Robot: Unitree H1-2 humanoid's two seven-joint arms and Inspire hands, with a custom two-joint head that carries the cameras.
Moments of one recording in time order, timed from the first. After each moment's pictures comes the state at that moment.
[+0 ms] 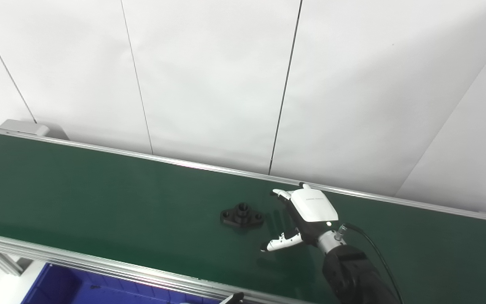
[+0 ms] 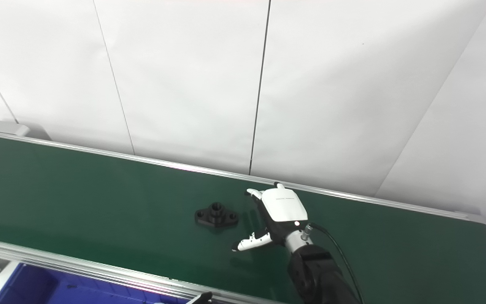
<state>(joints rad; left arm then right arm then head) 0.49 0.02 -0.32 -0.02 0.21 -0.26 -0.09 -0.43 -0.14 0.45 0.32 -1.03 0.07 0.15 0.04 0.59</state>
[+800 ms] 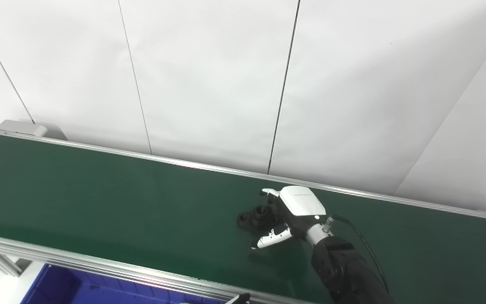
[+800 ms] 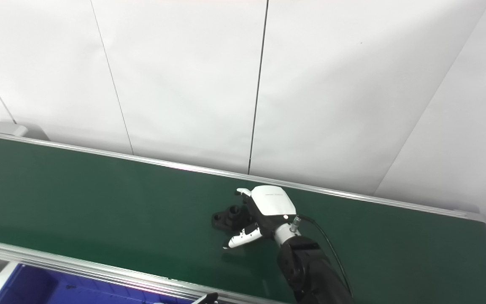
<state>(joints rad) 0.51 0.00 -0.34 -0.04 0.23 -0.26 -0.07 -0.48 -0.11 0.49 0.39 -0.97 0.11 0.16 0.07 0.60</state>
